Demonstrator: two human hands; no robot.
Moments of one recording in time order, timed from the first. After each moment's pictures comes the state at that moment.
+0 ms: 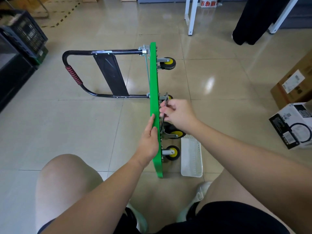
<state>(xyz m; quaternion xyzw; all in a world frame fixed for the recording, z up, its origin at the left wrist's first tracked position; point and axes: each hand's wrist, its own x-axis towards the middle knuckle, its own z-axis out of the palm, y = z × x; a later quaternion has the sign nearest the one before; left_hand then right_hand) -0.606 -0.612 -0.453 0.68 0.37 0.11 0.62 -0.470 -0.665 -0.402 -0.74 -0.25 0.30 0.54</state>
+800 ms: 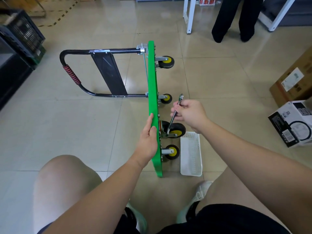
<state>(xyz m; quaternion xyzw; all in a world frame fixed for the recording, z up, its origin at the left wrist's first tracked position) -0.606 -0.617 -0.456 0.69 0.37 0.12 0.61 -0.449 -0.697 -0.403 -0.73 -0.15 0.32 0.59</state>
